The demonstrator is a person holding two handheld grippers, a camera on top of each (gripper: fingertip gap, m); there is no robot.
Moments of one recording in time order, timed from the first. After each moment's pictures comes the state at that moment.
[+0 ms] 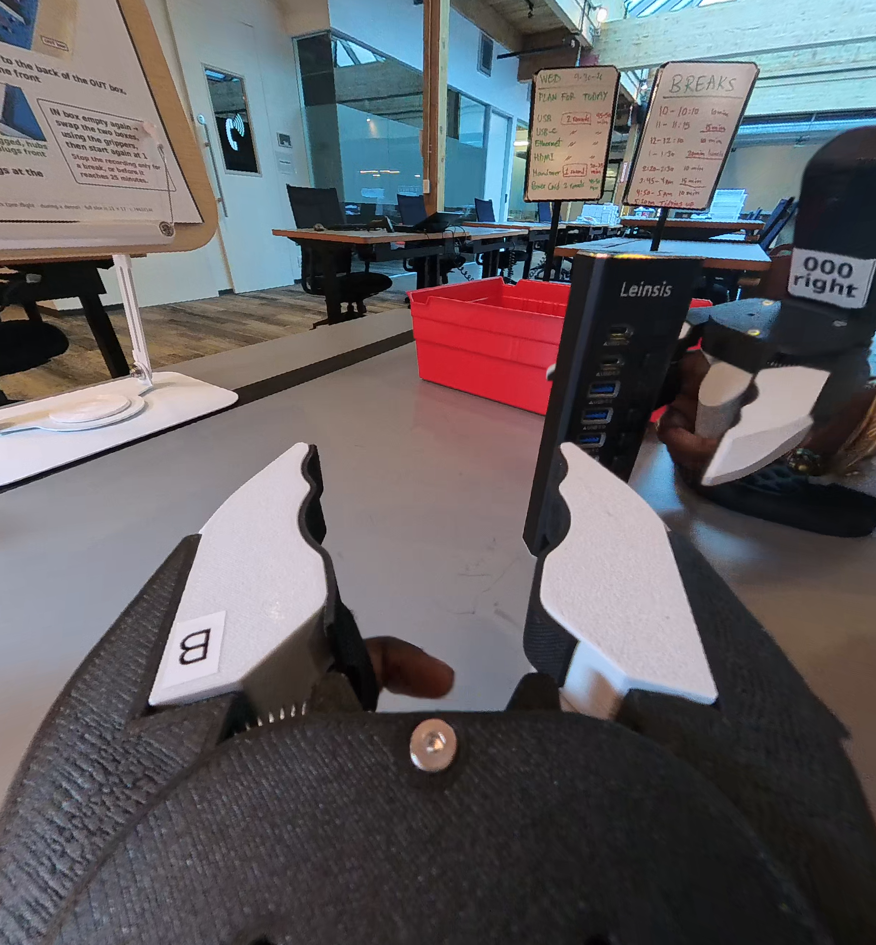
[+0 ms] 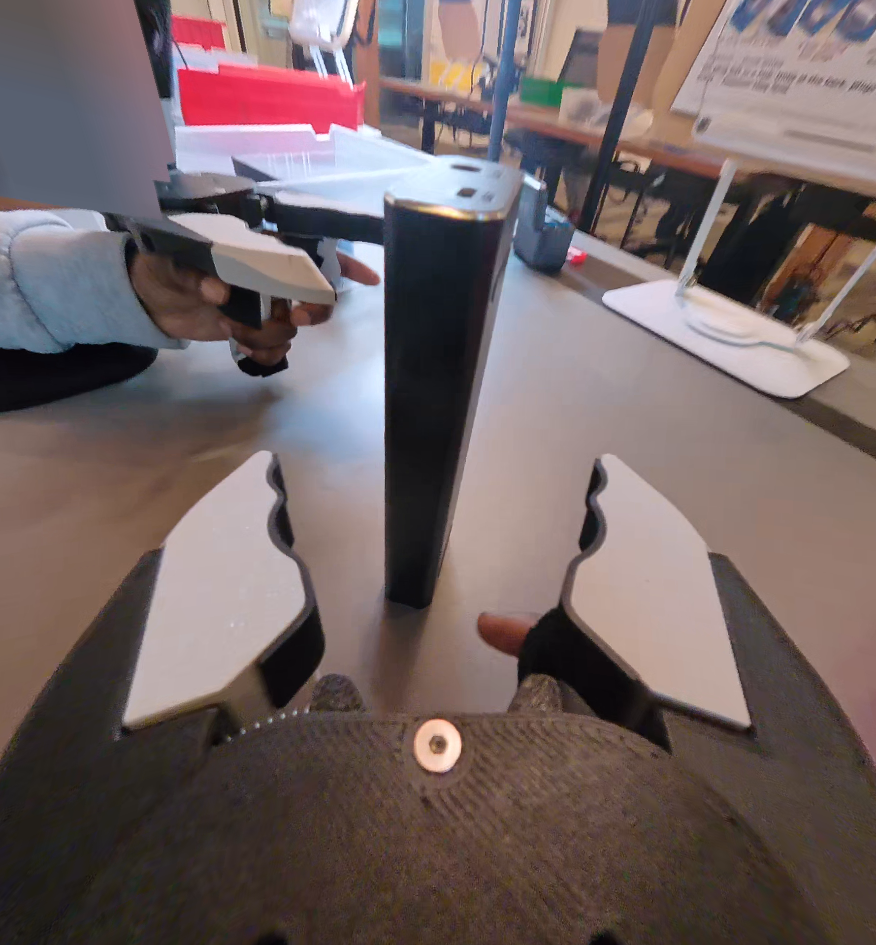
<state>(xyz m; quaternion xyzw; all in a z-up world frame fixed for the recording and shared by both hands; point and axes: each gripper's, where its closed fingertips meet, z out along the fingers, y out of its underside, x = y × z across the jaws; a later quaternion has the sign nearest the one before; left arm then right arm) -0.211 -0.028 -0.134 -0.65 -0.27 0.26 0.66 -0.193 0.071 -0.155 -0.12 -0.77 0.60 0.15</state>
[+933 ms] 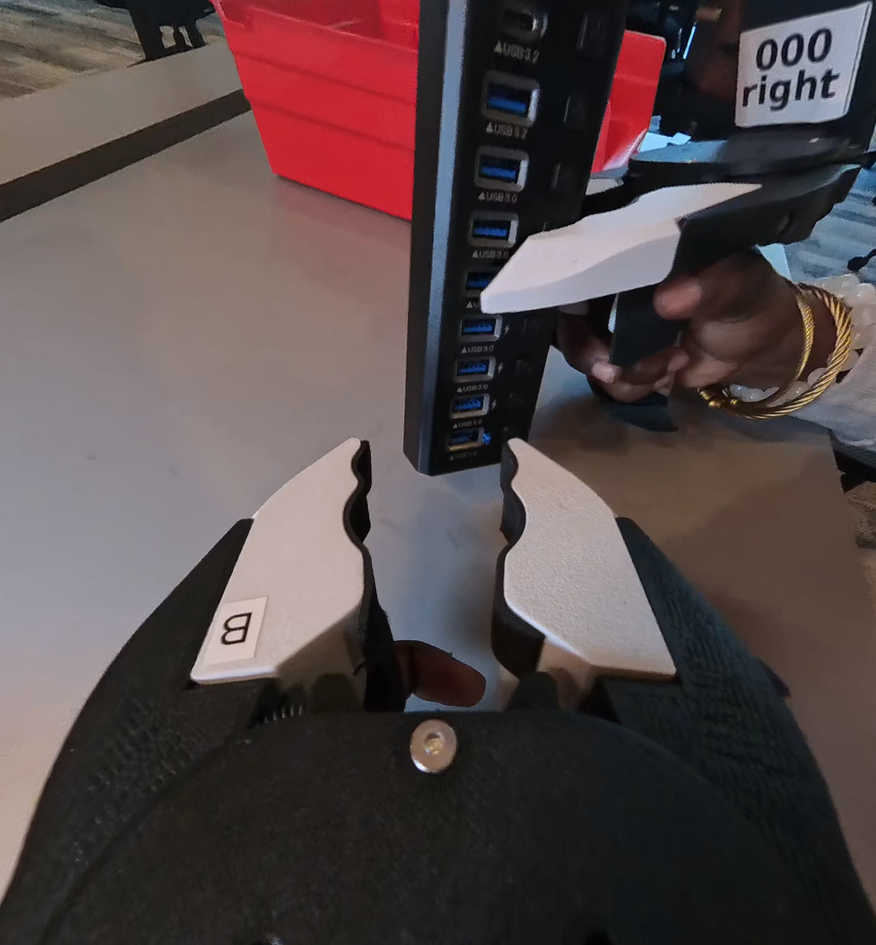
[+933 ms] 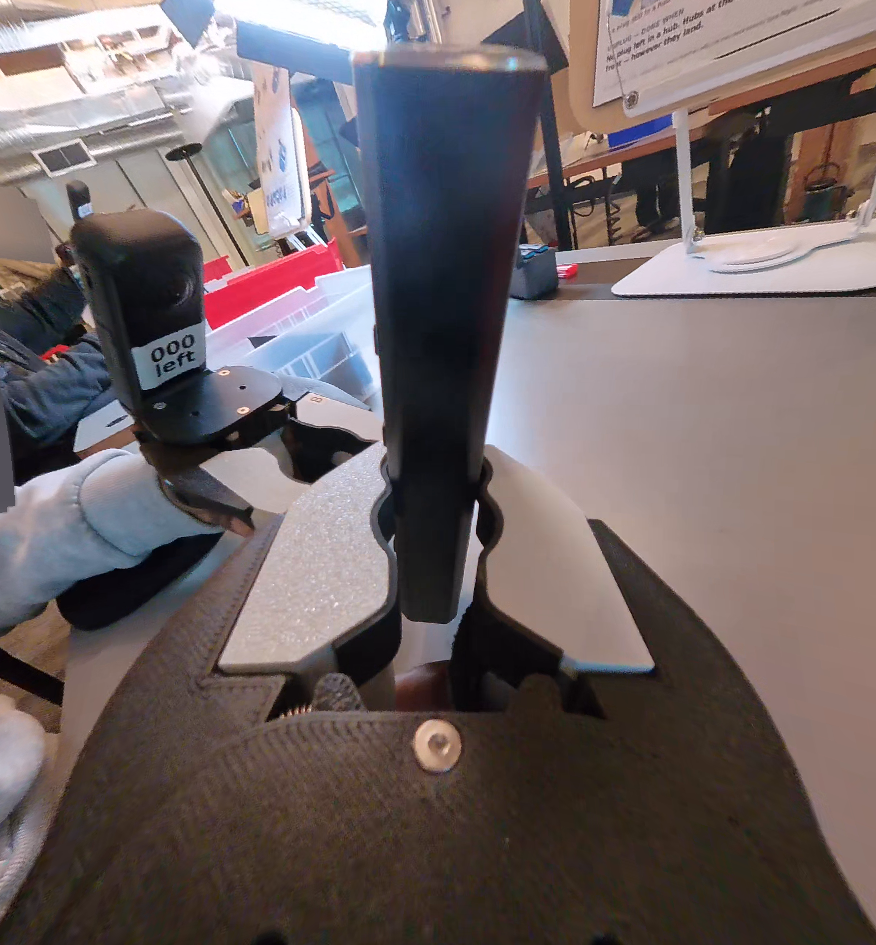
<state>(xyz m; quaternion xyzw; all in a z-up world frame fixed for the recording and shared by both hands) -0.177 0.020 -0.193 -0.80 -0.26 0.12 0.53 -0.193 0.038 -0.148 -0.28 -0.67 0.68 0.05</state>
